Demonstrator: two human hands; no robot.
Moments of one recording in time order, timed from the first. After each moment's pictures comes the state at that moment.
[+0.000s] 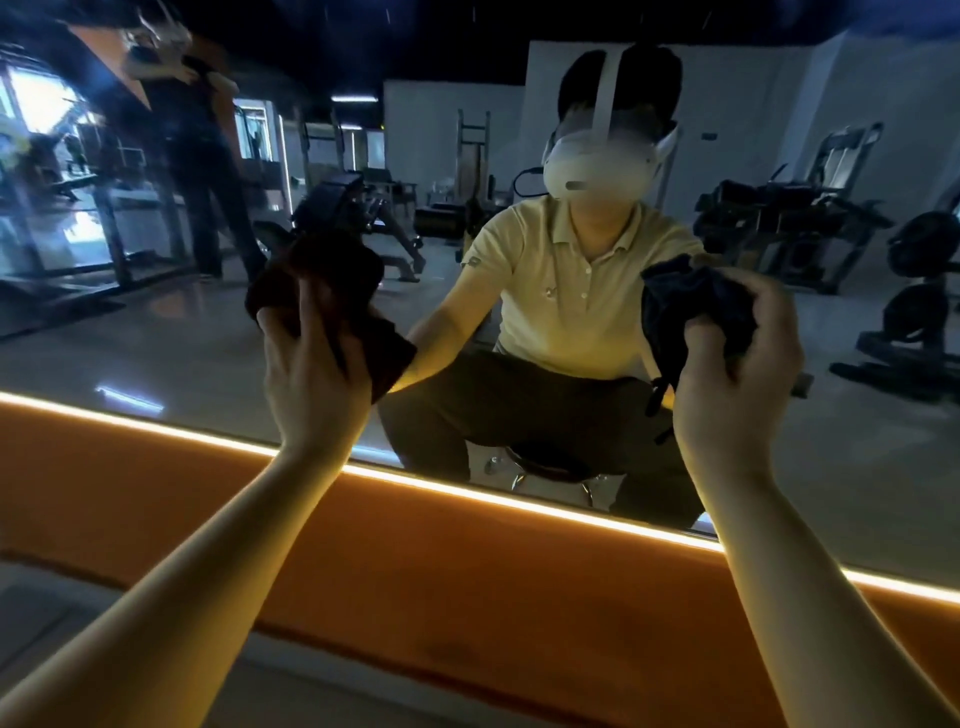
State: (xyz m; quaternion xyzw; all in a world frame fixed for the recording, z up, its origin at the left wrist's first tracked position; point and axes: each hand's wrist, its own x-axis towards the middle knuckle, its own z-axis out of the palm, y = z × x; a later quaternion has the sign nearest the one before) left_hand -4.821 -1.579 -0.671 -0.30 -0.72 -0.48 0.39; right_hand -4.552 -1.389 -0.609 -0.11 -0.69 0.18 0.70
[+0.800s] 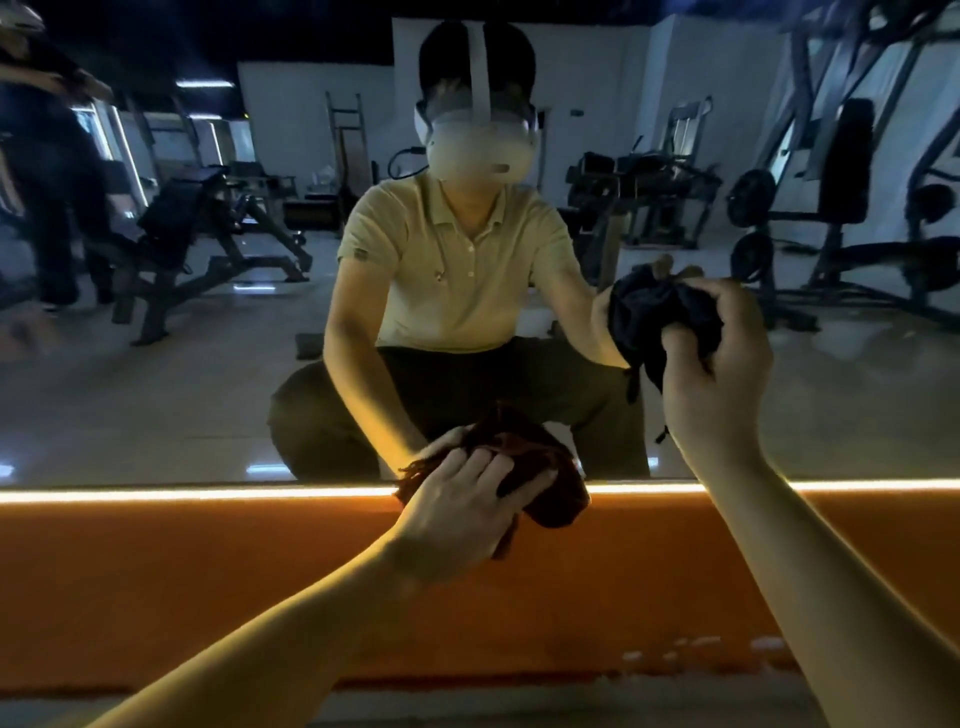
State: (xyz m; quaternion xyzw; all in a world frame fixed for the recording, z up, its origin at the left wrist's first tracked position) left_hand -4.636 -1.454 -0.764 -0.69 -0.61 -0.05 0.39; right_hand -4.434 -1.328 -0.634 -0.24 -0.71 0.09 0.66
